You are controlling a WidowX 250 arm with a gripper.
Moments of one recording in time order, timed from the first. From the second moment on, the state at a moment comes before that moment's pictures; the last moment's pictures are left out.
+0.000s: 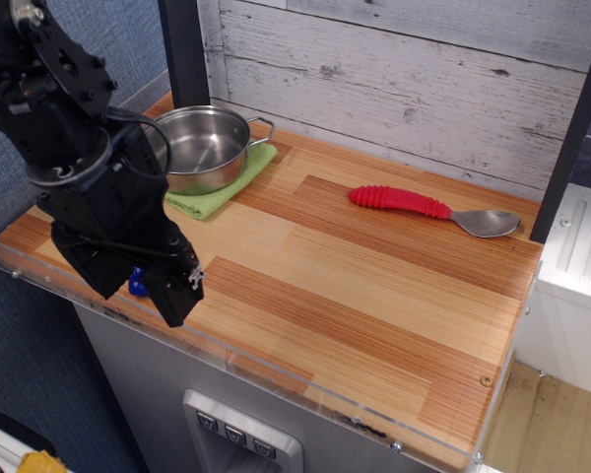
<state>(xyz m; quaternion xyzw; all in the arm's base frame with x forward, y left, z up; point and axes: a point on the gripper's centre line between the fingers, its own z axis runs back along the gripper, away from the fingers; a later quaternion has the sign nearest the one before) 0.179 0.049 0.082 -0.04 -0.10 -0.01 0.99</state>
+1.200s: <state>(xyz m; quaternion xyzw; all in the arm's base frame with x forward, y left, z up) 0.216 0.045 0.067 -0.01 -0.09 -0.02 1.00</state>
